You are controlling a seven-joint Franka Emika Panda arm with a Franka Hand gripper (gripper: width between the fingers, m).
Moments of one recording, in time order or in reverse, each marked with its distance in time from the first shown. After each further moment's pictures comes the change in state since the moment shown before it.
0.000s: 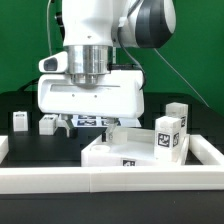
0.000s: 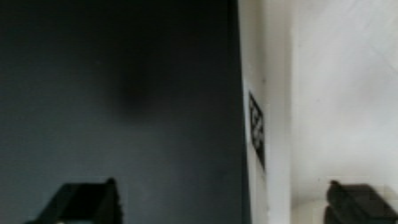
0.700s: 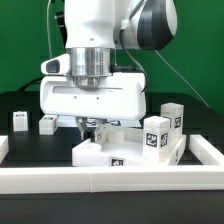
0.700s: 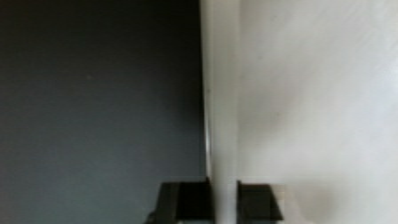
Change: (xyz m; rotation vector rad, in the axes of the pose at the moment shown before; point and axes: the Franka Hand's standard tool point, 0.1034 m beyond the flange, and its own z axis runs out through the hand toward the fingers) arm -0.001 0.000 0.001 -0.001 -0.001 -0.003
